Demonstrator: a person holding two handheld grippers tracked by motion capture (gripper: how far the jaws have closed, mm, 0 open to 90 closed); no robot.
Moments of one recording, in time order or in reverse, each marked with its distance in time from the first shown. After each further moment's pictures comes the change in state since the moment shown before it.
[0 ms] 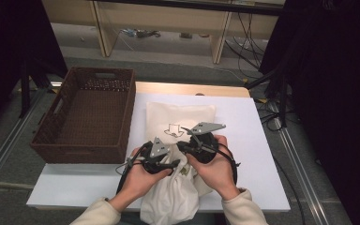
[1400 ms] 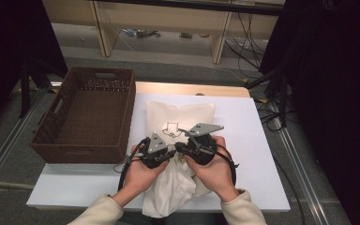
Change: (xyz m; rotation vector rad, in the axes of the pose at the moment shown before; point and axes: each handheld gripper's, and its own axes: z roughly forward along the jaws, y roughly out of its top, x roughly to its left) left arm 0.015 0.005 0.011 -0.031 0.040 -0.080; right arm 0.007 0.001 0.000 -0.005 -0.002 -0.021
